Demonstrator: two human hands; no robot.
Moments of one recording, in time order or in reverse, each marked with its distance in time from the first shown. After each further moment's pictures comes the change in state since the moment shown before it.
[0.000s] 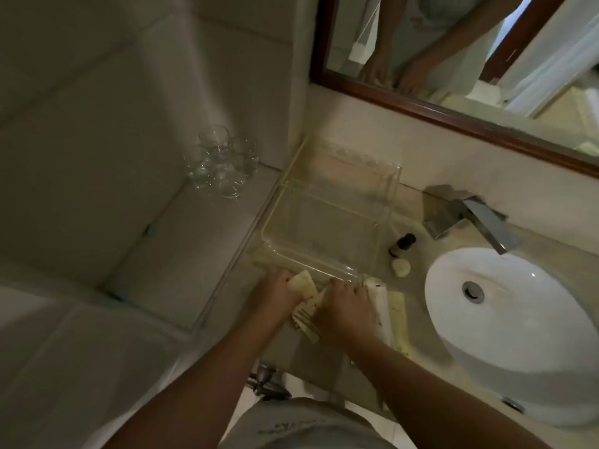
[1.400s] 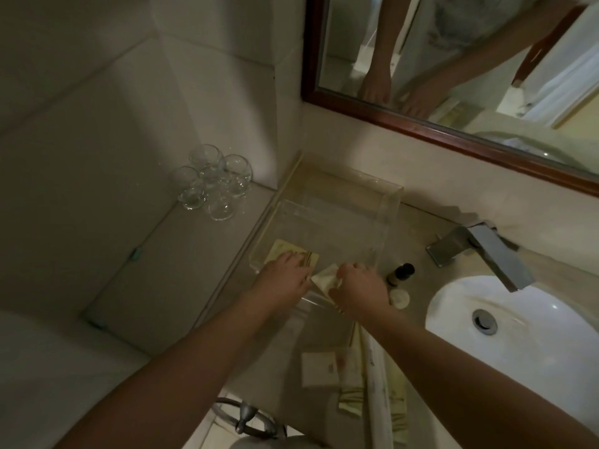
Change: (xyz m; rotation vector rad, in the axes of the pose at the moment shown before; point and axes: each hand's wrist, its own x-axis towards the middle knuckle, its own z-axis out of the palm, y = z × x) left_hand 0.081 0.048 -0.002 0.712 -0.092 0.530; right_hand 0.101 0.038 -0.054 -0.085 -0.026 -0.142
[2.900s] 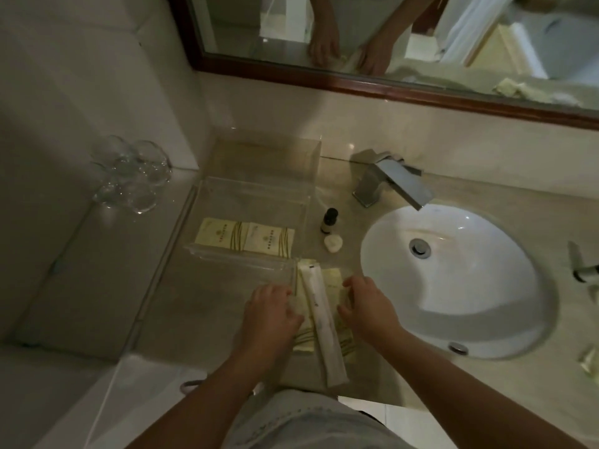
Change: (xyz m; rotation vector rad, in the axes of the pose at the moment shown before) left_hand -0.084 0.130 0.060 -0.309 0.095 -0.223; right_hand -0.139 0.112 0.057 0.369 0.086 0.246
